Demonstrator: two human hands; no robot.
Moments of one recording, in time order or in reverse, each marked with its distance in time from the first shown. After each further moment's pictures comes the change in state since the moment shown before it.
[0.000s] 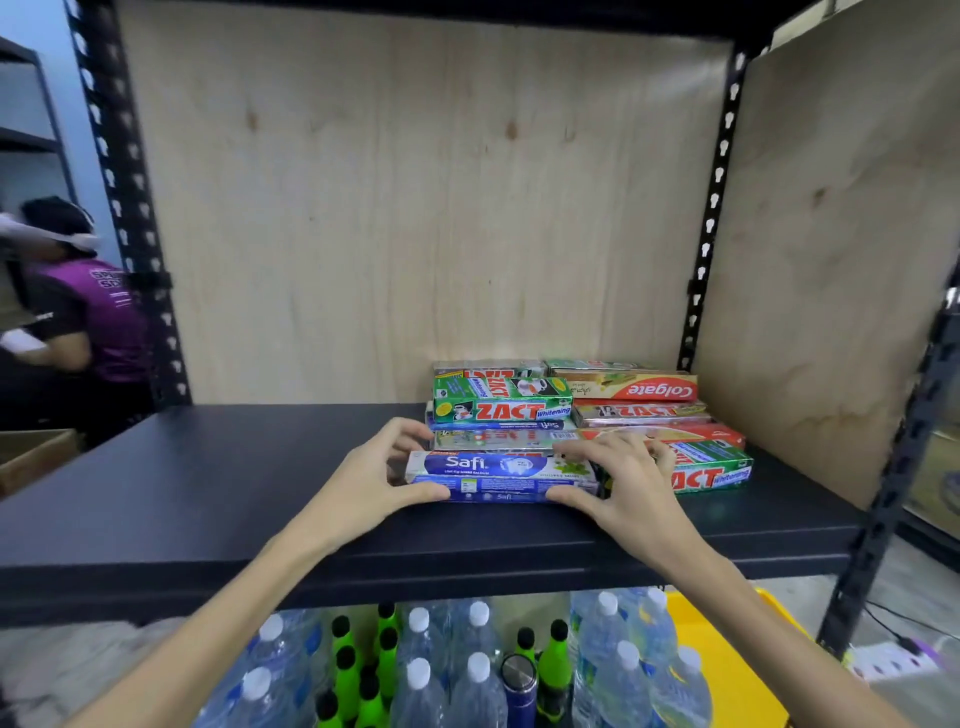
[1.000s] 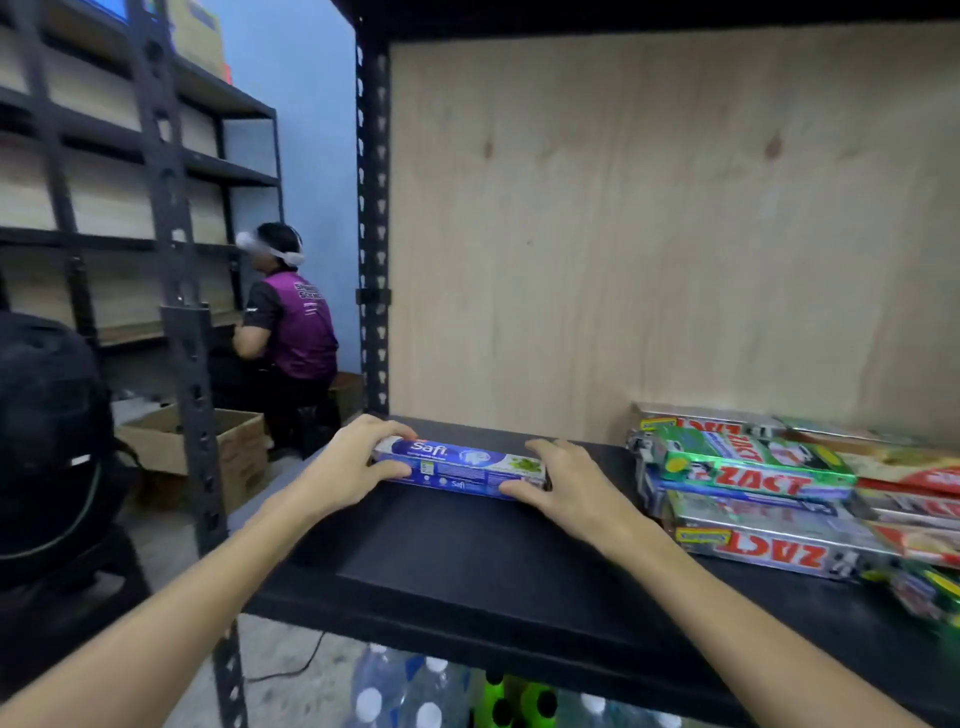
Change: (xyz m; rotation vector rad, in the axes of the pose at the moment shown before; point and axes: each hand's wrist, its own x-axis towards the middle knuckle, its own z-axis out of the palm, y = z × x) left_hand -0.021 -0.153 -0.231 0.573 0.163 -0.086; right_hand 0.142 -0.204 0.181 0.160 -0.410 -0.100
